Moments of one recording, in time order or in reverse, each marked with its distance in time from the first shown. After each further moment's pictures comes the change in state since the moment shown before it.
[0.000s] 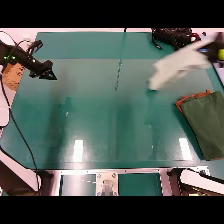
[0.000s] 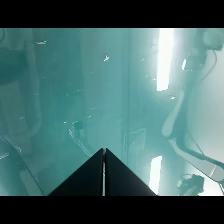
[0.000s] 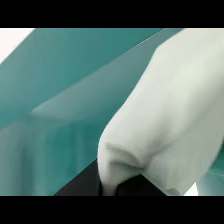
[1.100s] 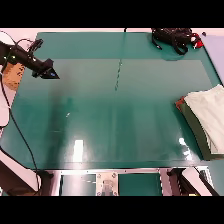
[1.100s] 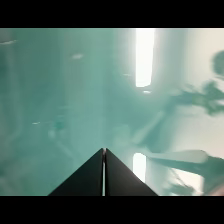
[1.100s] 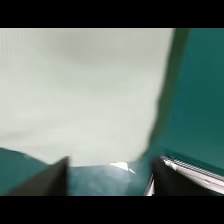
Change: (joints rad) left arm 0.000 0.002 0.000 -0.127 -0.031 0.015; right arm -0.484 0.327 -0.420 -0.718 0.277 0.277
